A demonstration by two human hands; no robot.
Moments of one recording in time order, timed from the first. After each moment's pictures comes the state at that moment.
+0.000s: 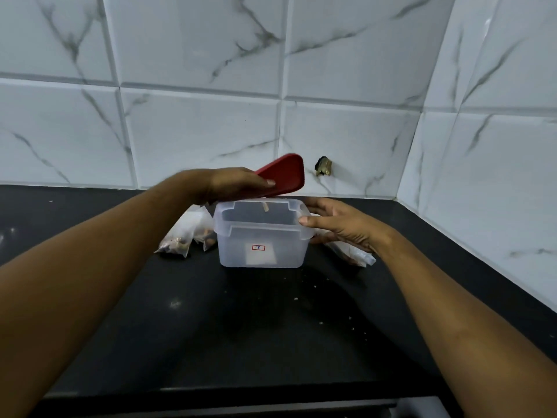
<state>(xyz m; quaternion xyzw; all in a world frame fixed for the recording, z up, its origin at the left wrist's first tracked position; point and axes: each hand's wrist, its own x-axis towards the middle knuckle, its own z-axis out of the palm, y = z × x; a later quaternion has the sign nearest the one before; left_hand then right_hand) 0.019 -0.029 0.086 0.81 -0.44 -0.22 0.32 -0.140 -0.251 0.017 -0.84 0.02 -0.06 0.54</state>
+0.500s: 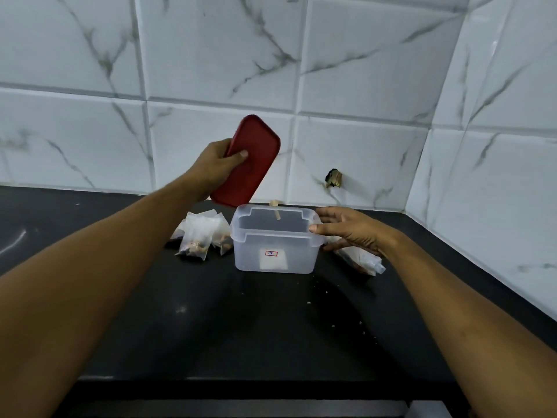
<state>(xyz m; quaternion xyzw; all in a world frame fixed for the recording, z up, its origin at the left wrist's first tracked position) 0.053 0.009 0.091 0.71 -0.36 0.02 0.60 -0.140 -0.242 0.032 -0.86 0.07 -0.04 0.51</state>
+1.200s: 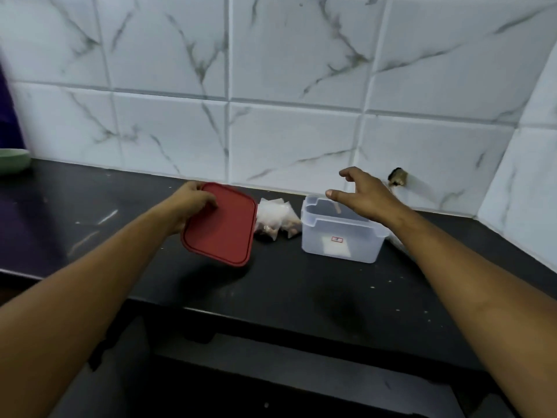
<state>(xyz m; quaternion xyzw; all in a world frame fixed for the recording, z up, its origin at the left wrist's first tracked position) 0.042 0.199 0.023 0.80 -0.10 -0.05 0.59 -0.087 -0.144 0.059 -0.94 0.07 -0.22 0.24</state>
